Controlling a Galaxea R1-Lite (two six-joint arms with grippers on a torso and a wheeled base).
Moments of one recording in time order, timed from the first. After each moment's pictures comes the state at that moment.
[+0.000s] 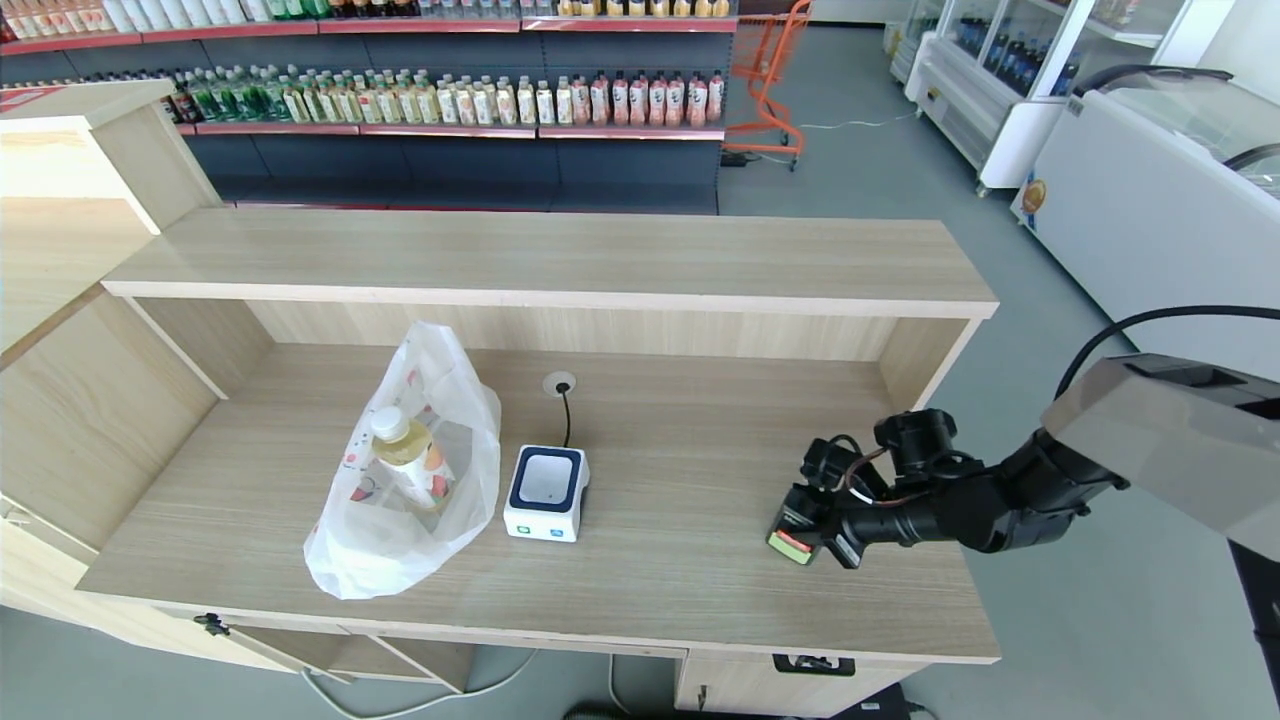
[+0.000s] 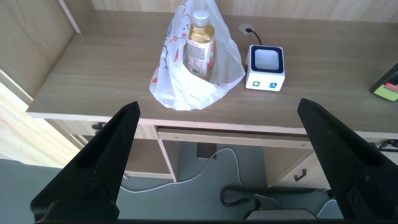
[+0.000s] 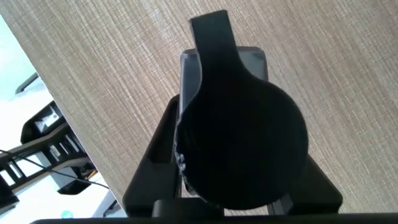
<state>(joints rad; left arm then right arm) 0.00 0.00 0.00 0.00 -0.02 0.00 0.20 2.33 -1.08 -0.51 0.46 -0.71</state>
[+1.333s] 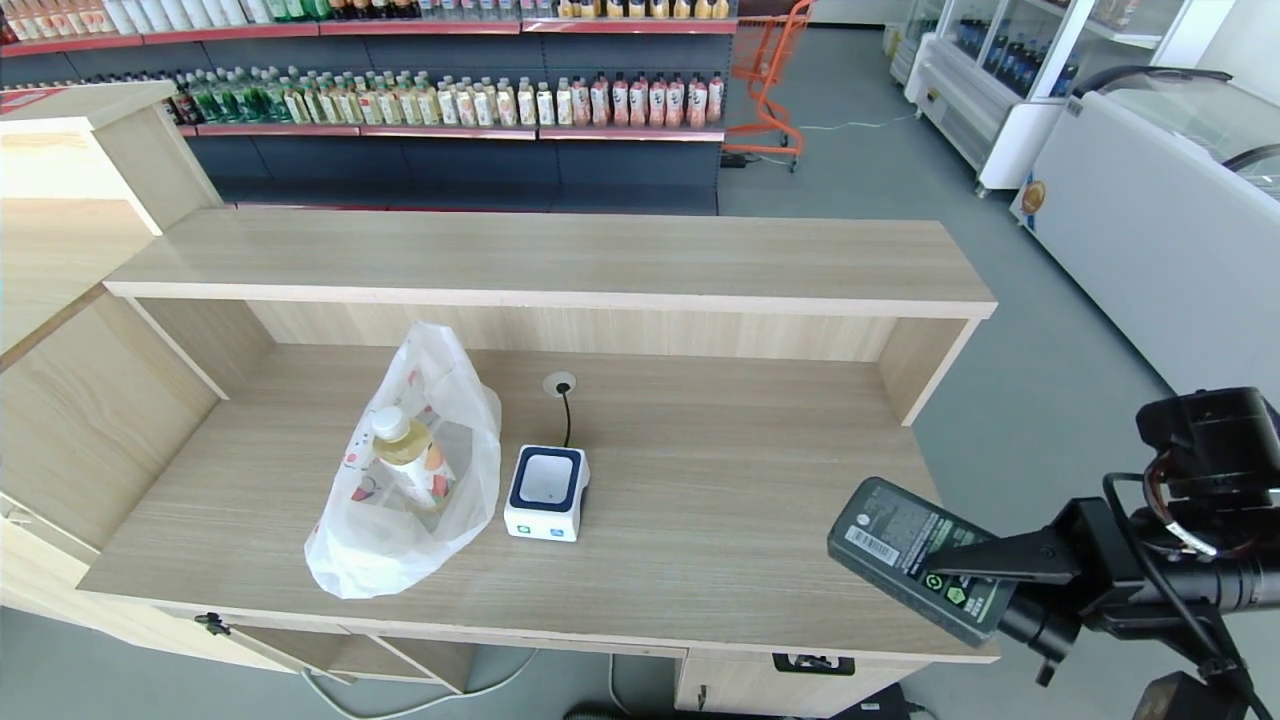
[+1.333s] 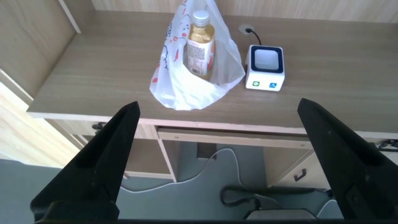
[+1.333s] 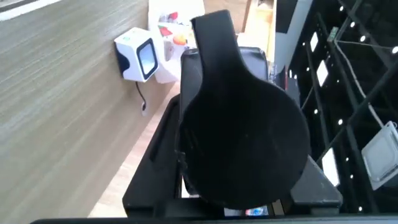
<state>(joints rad) 0.00 0.00 0.00 0.00 -0.02 0.00 0.06 1.57 -0.62 -0.15 1.23 -2.80</state>
